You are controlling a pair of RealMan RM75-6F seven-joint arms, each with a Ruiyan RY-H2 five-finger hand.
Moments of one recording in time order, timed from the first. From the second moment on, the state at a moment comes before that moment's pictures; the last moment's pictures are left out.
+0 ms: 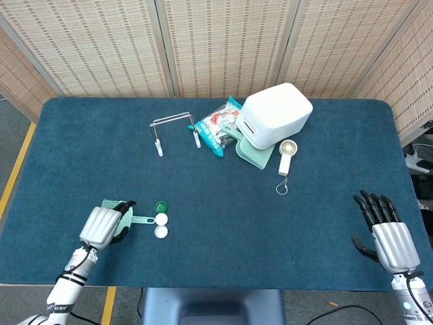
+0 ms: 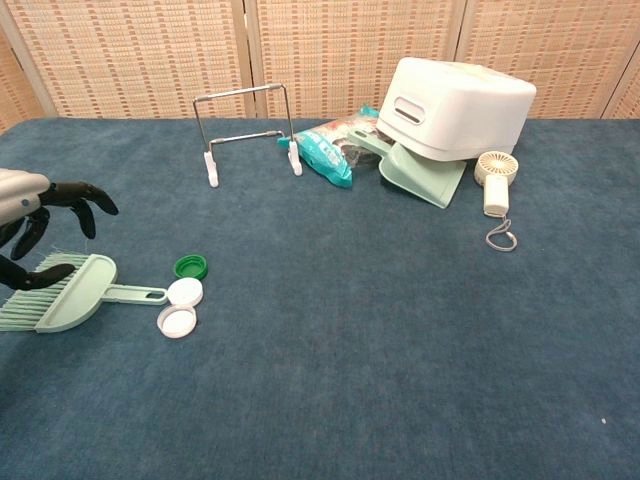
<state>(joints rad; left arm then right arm) -0.40 -1.38 -0.11 -1.68 1.33 1.14 0.49 0.08 -1.12 0.02 -1.65 -1.57 1.48 -0.07</state>
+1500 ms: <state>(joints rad) -0.52 -1.63 -0.05 -1.36 1.23 1.09 0.71 0.09 -1.08 -0.01 -1.65 -1.62 1.45 -0.01</state>
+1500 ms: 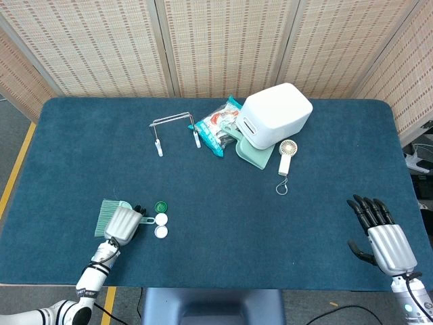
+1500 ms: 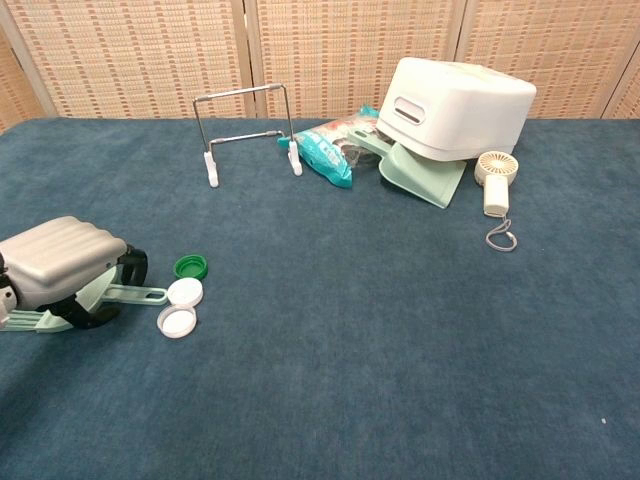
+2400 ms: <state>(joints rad) -0.50 -1.65 -0.05 -1.30 1.32 1.21 0.62 0.09 -1.08 -0.02 -1.66 -1.62 1.44 -0.02</state>
